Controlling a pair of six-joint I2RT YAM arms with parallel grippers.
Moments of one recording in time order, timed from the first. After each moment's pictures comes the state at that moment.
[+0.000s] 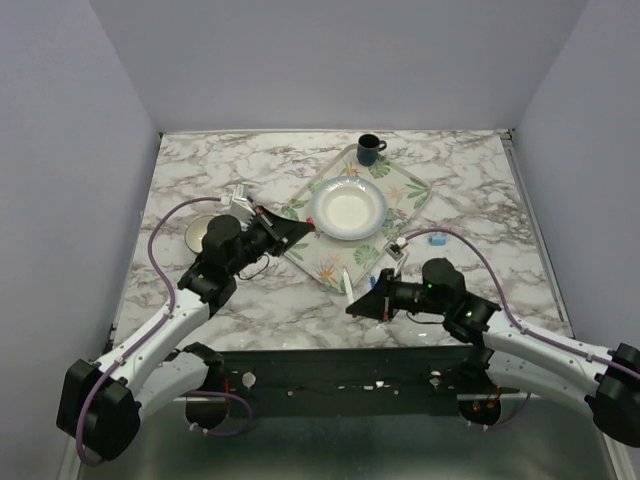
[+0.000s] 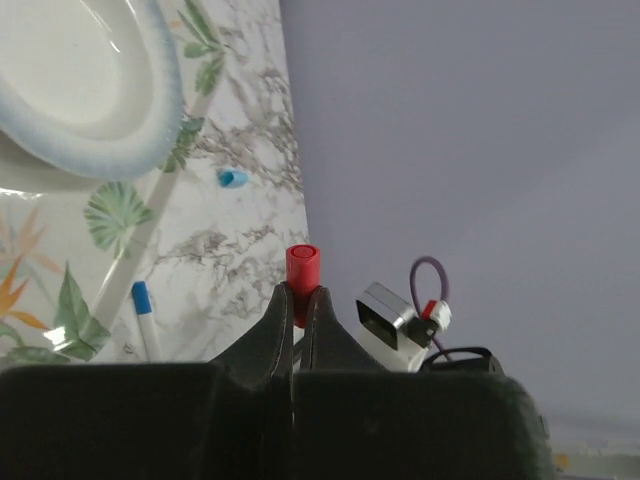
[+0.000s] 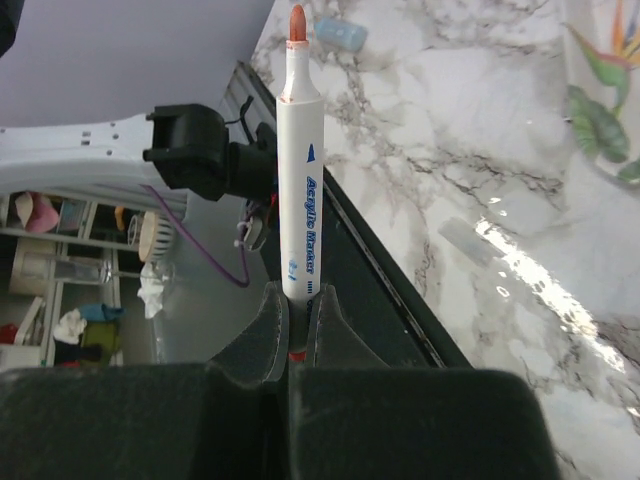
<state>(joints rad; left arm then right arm) -0.48 0.95 0.61 0.18 0.25 -1.22 0.81 0.83 0.36 0.19 -0.46 0.81</state>
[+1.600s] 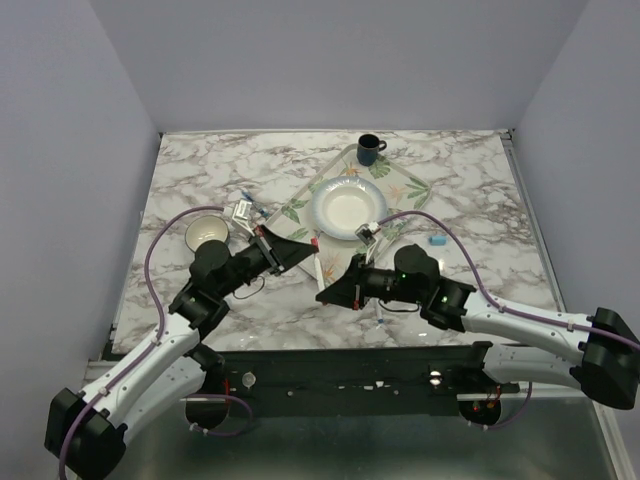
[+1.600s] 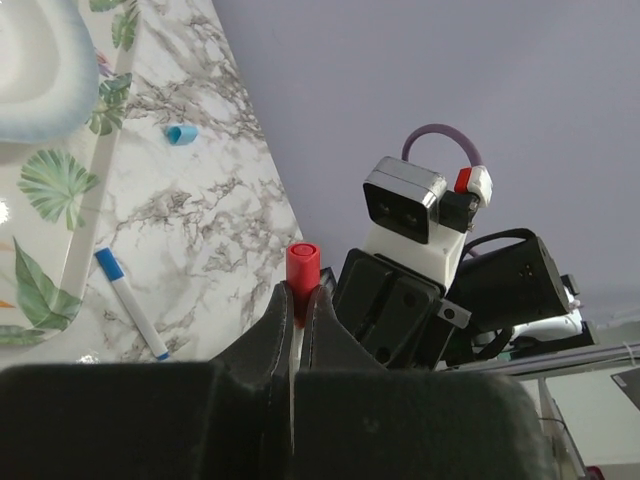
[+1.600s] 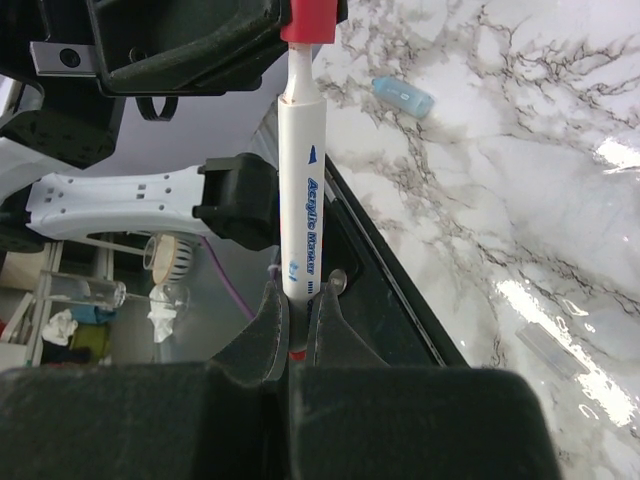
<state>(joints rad) -0.56 0.74 0.47 0.29 0.39 -1.12 1.00 1.09 0.61 0.29 -0.29 0.80</state>
